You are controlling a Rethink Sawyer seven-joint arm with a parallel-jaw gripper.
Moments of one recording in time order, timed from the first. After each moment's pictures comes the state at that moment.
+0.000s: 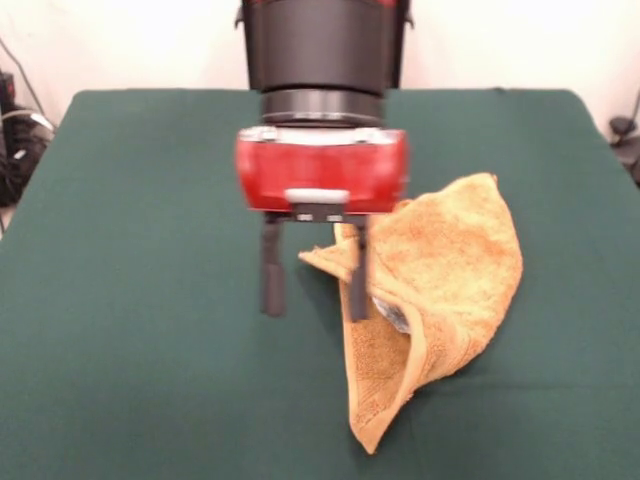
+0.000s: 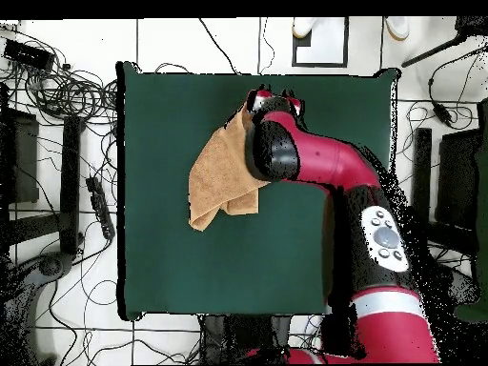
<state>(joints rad) -0.31 -0.52 0.18 1.38 -0.13 0.07 1.82</state>
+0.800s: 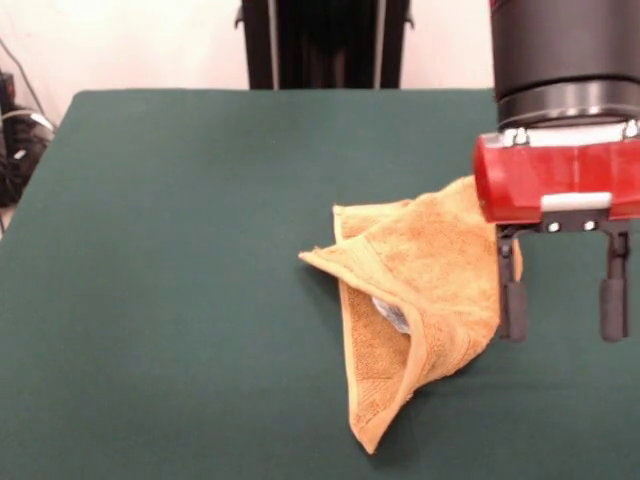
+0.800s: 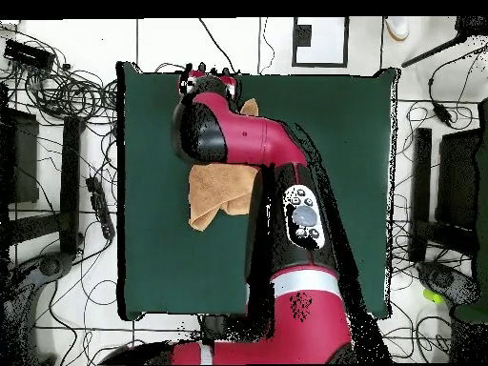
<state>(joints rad) -0.10 -0.47 0.11 1.27 0.01 0.07 1.82</state>
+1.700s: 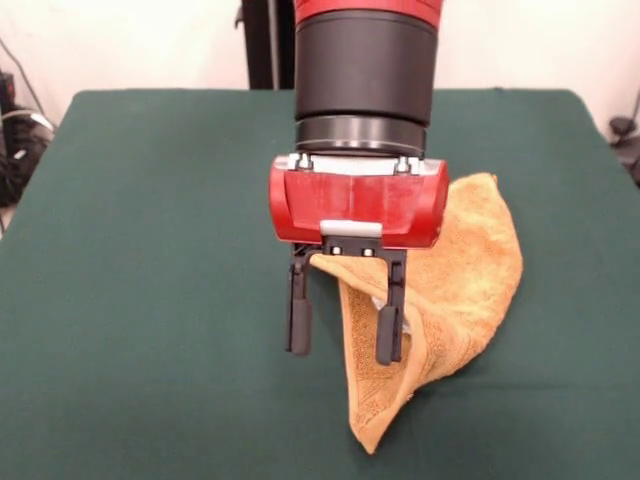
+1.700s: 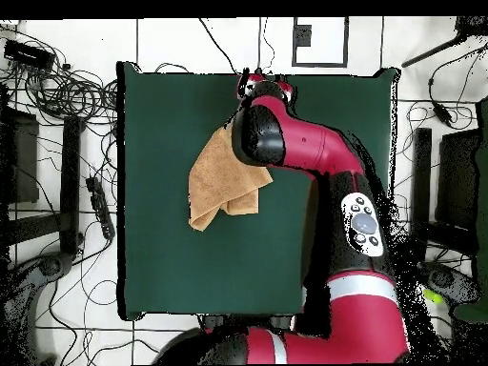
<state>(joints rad) -0.23 -0.45 0.10 1.27 -0.04 0.06 1.82</state>
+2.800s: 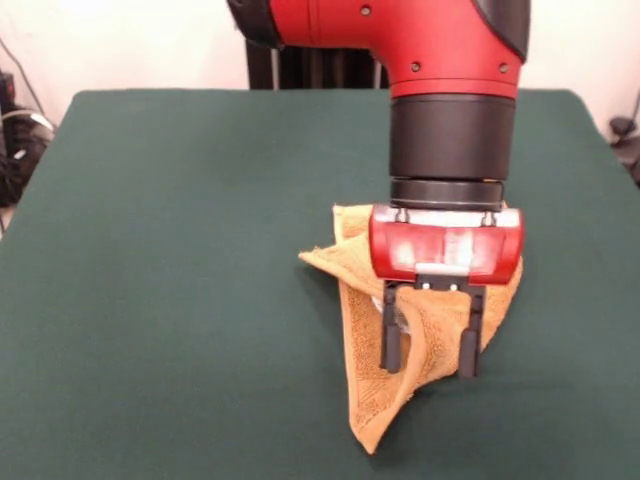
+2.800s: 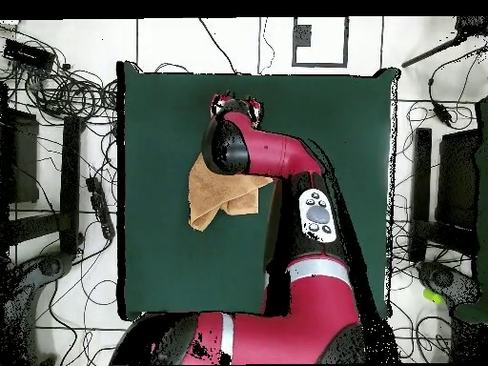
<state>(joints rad) -0.13 -0.37 0.05 1.27 -0.02 0.06 1.82</state>
